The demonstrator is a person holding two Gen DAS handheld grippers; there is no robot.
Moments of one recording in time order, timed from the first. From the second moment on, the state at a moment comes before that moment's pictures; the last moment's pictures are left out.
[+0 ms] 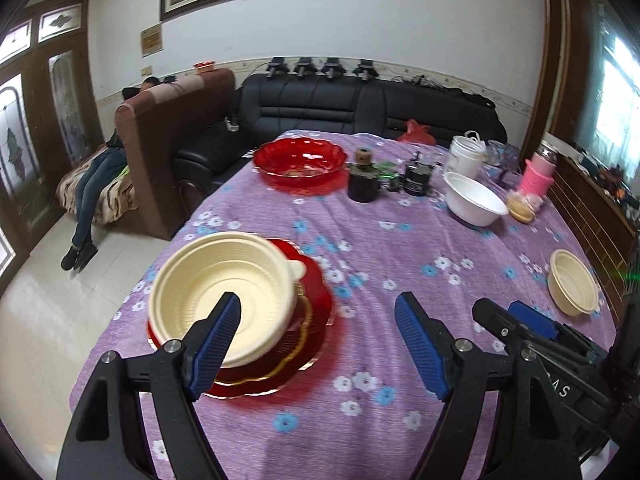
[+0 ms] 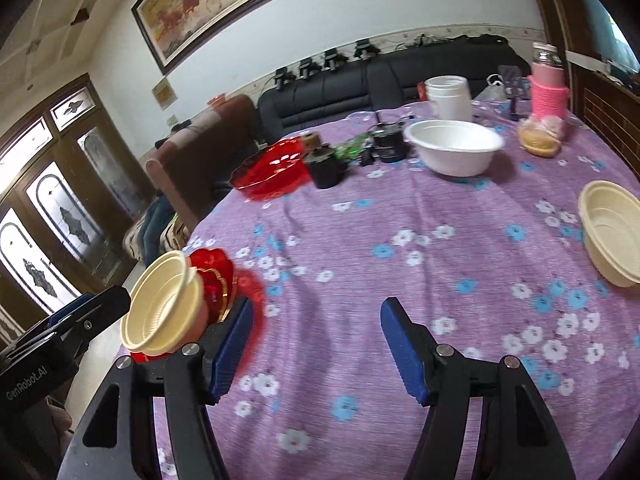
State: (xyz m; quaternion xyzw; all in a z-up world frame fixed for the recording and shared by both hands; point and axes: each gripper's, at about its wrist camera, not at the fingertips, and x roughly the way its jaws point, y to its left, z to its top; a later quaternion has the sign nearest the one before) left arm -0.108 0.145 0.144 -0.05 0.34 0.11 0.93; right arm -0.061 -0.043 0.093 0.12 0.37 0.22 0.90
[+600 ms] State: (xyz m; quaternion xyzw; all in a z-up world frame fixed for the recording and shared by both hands) left arm -0.095 0.083 0.132 0.00 0.37 0.05 0.93; right arm -0.067 -0.172 0.085 0.15 0.36 0.11 0.91
